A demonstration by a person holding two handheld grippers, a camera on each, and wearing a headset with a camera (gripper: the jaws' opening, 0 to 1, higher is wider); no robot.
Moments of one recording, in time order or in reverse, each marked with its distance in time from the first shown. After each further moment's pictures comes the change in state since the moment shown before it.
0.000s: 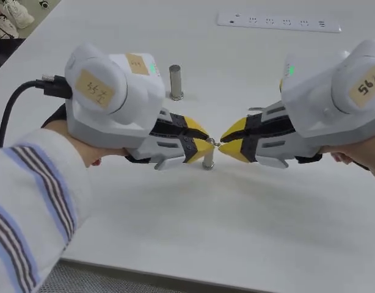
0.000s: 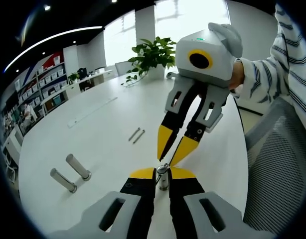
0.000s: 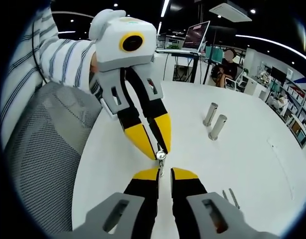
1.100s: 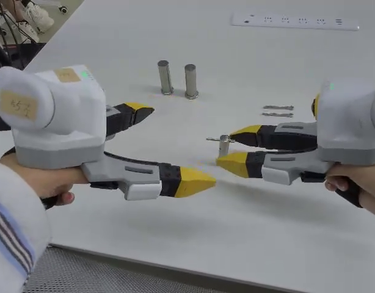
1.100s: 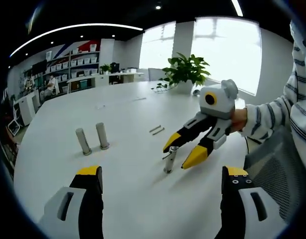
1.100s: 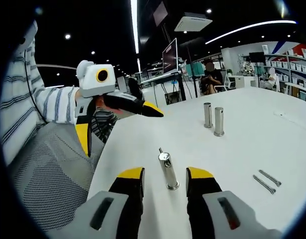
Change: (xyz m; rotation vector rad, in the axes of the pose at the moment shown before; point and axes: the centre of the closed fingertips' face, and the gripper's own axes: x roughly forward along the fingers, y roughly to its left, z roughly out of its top) left arm -0.054 0.007 -0.030 -0.284 -0.115 0.161; right arm 0.019 0.013 0.002 0.331 -0.317 0.048
